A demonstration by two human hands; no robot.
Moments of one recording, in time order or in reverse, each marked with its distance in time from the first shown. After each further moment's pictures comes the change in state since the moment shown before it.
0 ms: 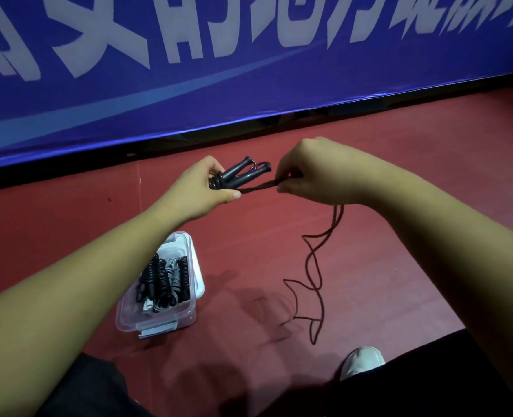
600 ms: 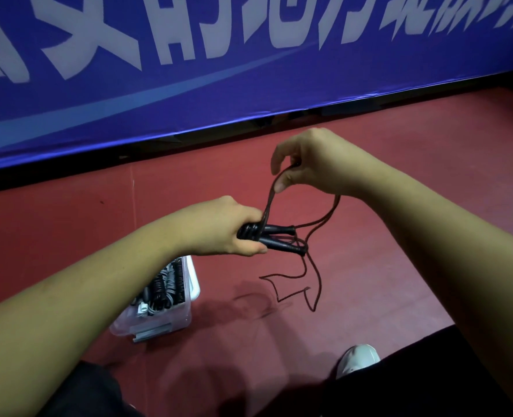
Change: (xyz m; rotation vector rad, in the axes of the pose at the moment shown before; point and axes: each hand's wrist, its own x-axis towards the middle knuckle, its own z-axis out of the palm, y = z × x) left_hand -0.035 0.035 0.016 0.560 -0.485 0.459; right_hand 0.005 0.023 0.004 0.198 0.115 -0.025
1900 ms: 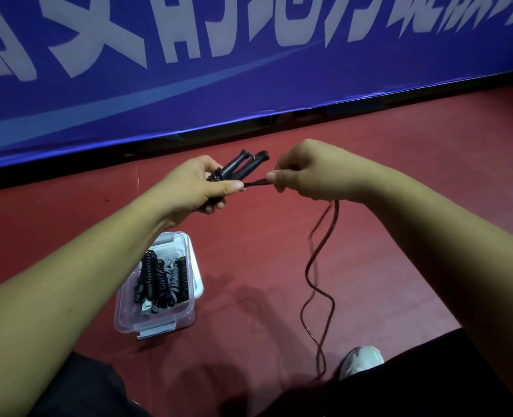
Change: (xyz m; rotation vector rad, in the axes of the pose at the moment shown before) left_hand 0.004 -0.034 -0.016 -1.067 0.403 -0.414; right_hand -0.003 -0.020 0.005 0.153 -0.146 0.208
